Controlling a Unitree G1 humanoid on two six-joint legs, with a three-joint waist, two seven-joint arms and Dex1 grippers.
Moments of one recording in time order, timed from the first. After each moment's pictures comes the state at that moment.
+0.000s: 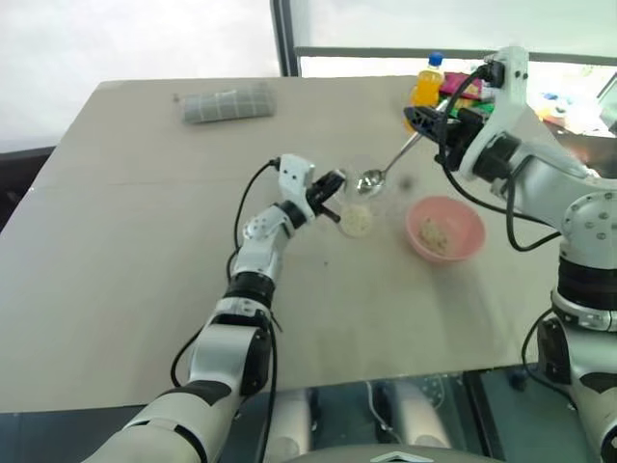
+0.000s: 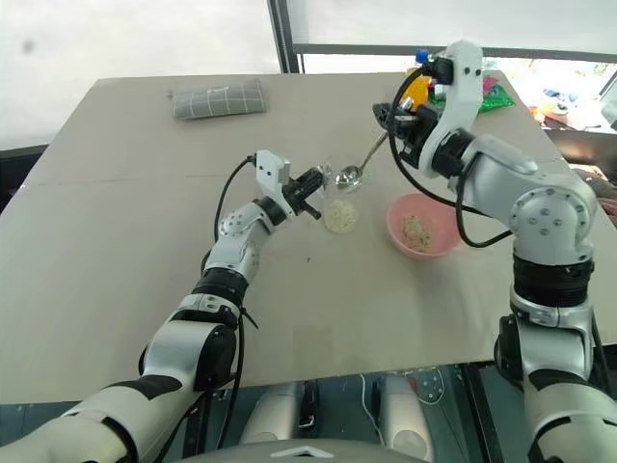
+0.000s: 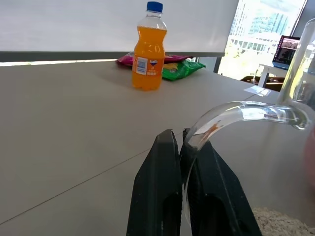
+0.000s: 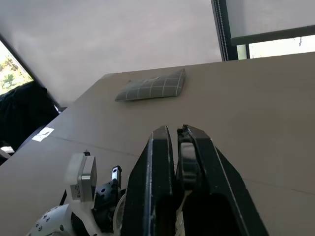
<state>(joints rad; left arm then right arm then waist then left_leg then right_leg) -0.83 0.13 0.11 0.83 -0.20 -0.19 -0.72 -0.83 -0.49 -0.11 -0.22 1.14 0.96 -0.07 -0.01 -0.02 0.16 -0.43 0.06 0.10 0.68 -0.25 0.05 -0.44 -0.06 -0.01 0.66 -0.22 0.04</state>
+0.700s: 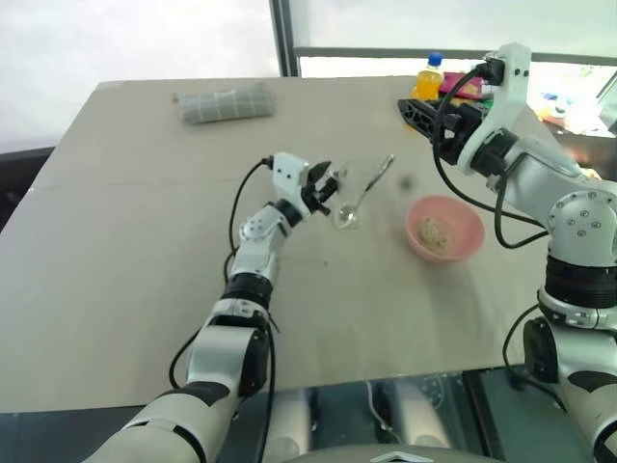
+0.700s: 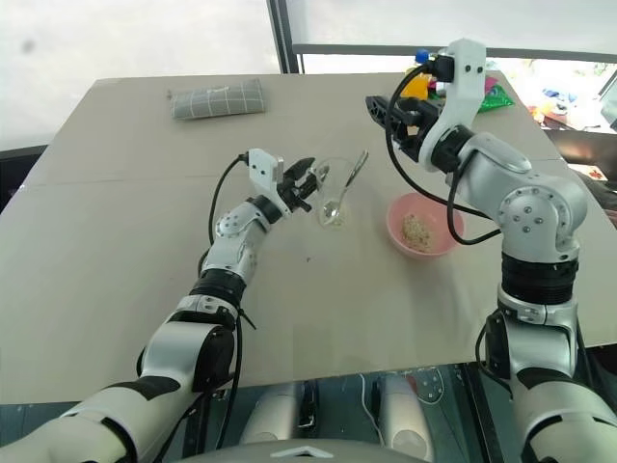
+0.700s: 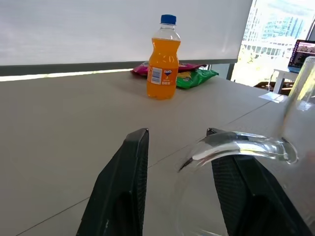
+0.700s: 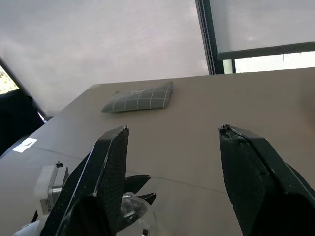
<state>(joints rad) -0.82 0.14 0.11 0.83 -0.20 -0.26 -0.69 -0.84 -0.43 -0.14 -0.20 0.99 0.94 -0.01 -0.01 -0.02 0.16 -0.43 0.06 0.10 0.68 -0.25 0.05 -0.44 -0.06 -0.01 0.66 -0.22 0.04</state>
